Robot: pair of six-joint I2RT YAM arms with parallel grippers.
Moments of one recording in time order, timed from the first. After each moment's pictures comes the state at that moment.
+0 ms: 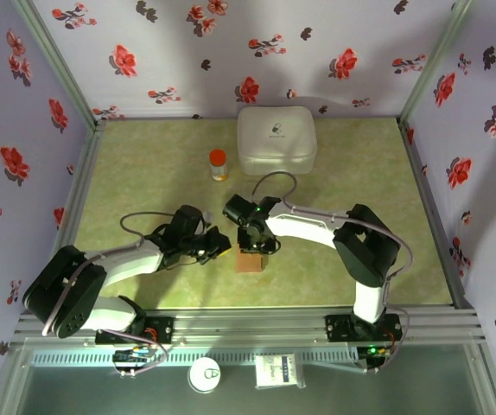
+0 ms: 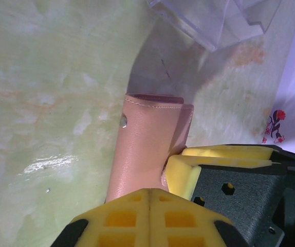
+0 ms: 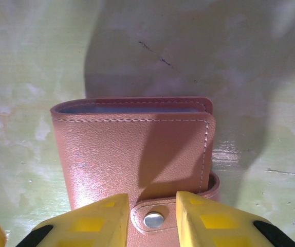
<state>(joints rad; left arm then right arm) -0.67 1.36 0.49 0.09 0.45 -1.11 0.97 1.85 1.26 -0.82 -0.01 0.96</state>
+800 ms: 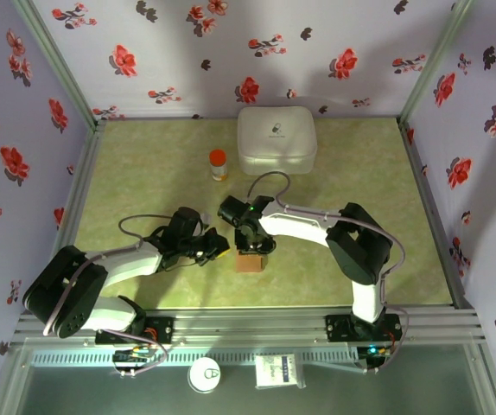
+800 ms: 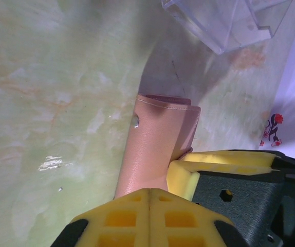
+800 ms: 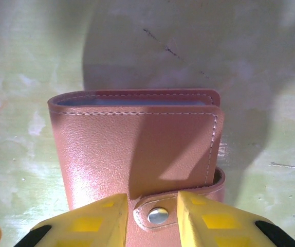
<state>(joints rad) -0.65 1.36 0.46 0.12 0.46 -1.12 0.99 1.89 1.33 -0.89 0.00 0.96</state>
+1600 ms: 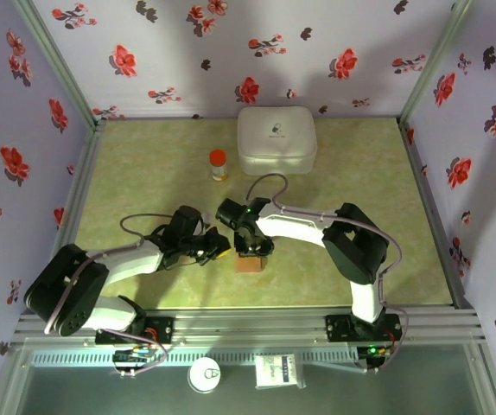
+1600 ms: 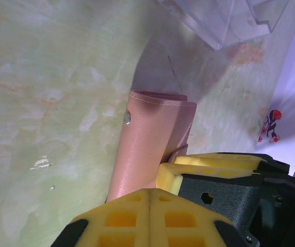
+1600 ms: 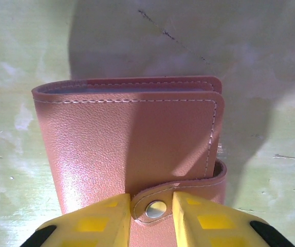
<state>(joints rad) -0.65 1.37 0.48 0.11 0.48 -1.12 1.00 1.92 1.33 -0.90 0.00 0.98</state>
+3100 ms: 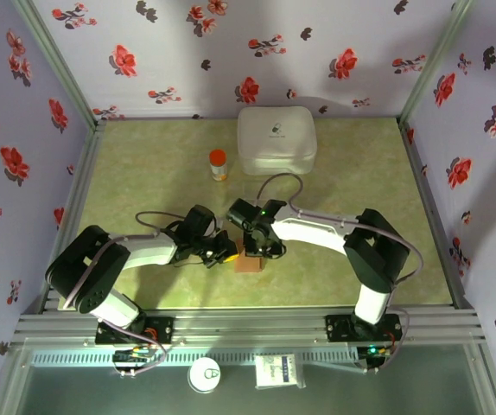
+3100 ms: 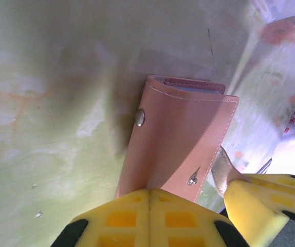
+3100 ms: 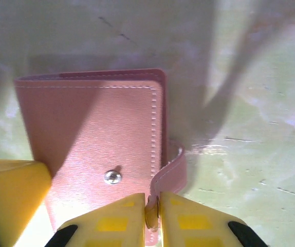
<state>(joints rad) -0.71 1.54 0.57 0.07 0.51 -1.12 0.97 1.76 1.20 -0.87 0.03 0.98</state>
